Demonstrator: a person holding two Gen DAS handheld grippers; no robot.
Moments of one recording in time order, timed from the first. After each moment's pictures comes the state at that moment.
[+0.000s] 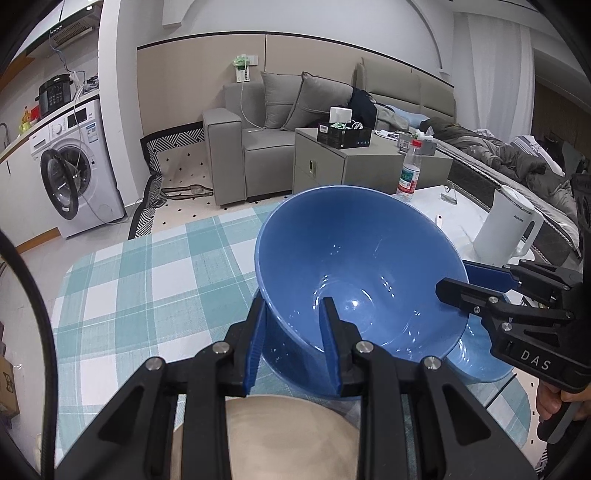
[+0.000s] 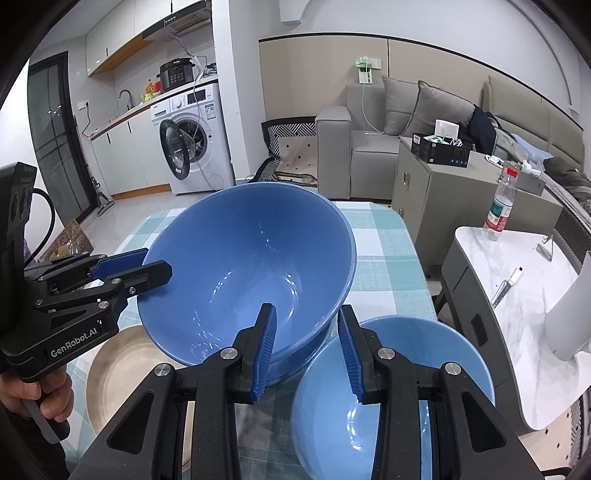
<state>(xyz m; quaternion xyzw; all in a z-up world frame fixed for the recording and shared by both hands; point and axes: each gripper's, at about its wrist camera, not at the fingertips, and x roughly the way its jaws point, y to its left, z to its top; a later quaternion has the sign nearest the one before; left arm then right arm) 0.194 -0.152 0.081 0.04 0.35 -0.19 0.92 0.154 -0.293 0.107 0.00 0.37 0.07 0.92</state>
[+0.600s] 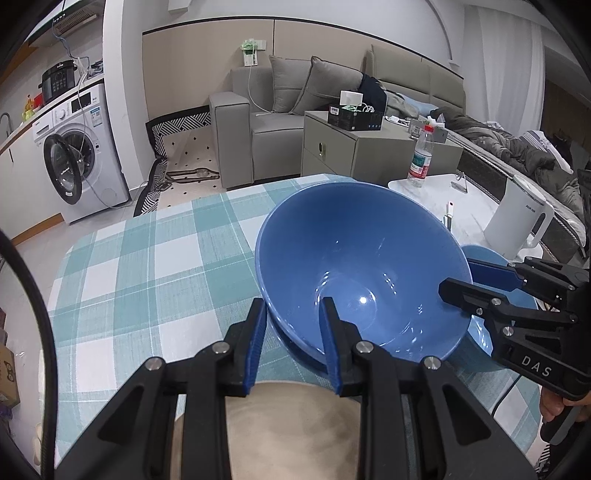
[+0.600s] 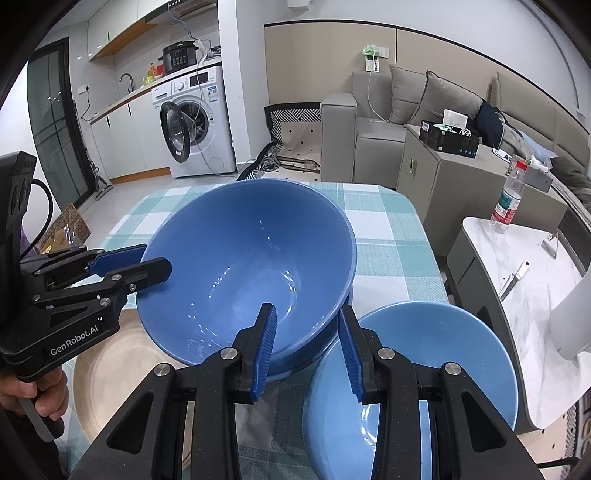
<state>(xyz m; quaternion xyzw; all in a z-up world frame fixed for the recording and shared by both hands) 0.202 -0.146 0.056 0.04 0.37 -0.18 0.91 0.163 -0.279 0.079 -0.02 0.40 0.07 0.91</state>
